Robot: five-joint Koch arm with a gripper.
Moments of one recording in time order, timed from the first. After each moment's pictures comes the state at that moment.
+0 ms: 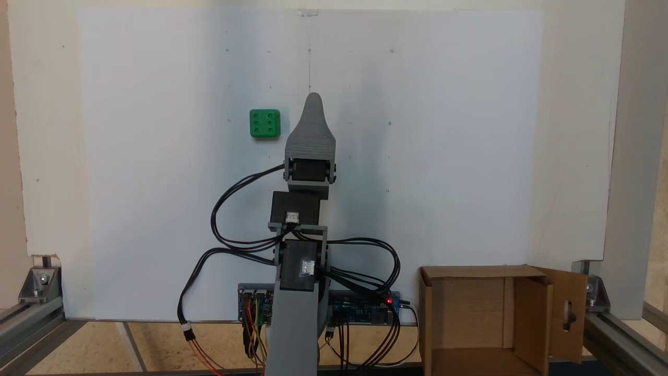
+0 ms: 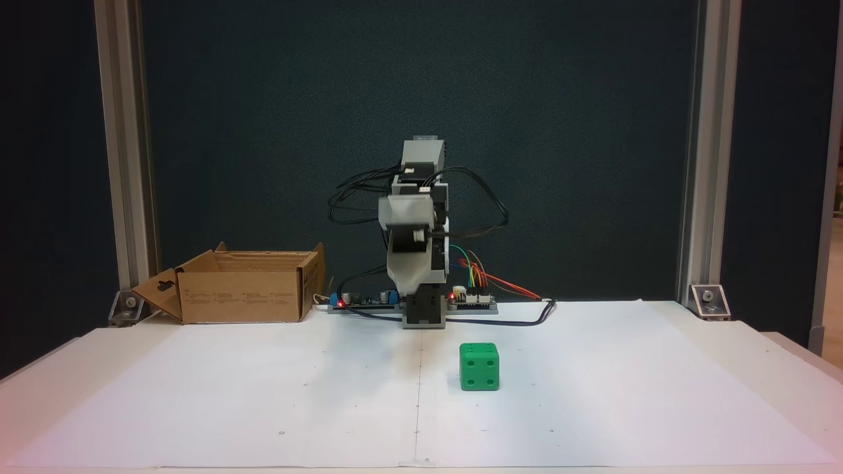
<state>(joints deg) 2.4 129.4 143.1 -17.6 -0.4</state>
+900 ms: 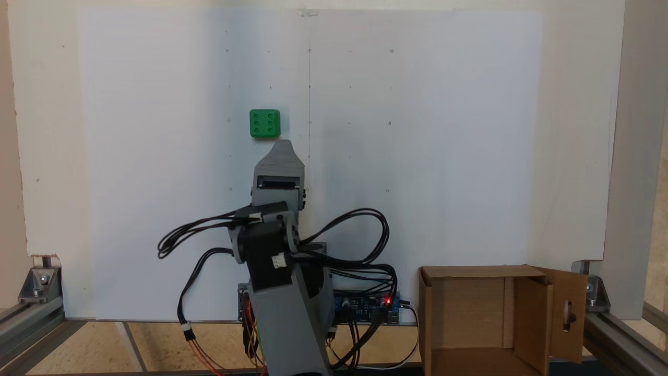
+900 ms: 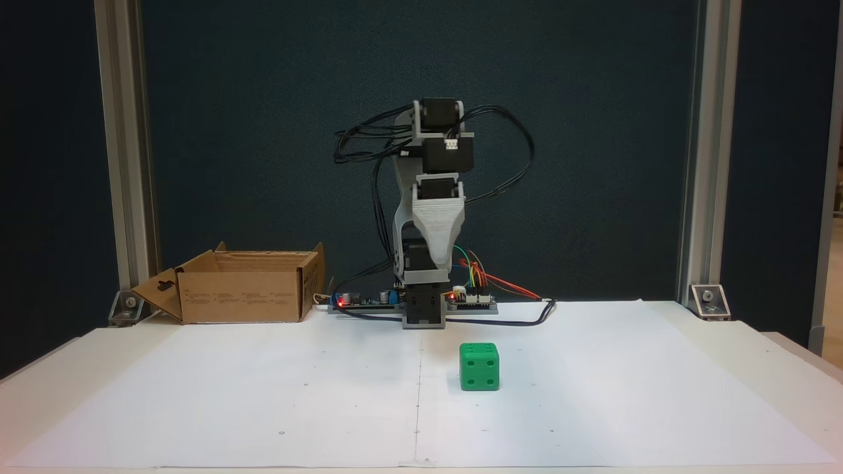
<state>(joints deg) -14.4 113.2 104.8 60.8 15.6</state>
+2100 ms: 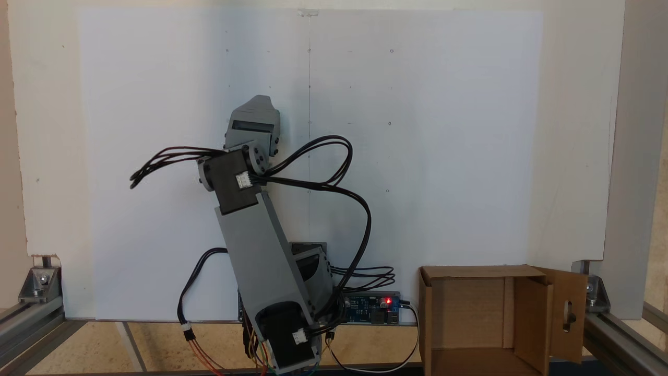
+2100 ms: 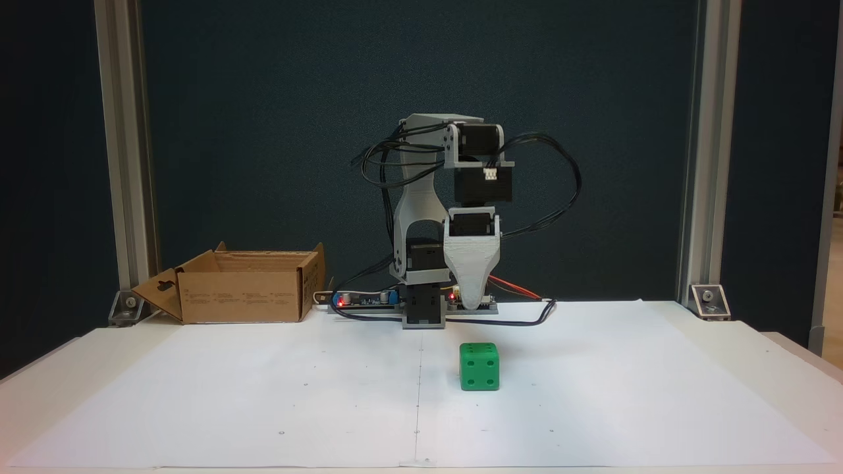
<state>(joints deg) -19.6 90.8 95.4 51.5 23.9</state>
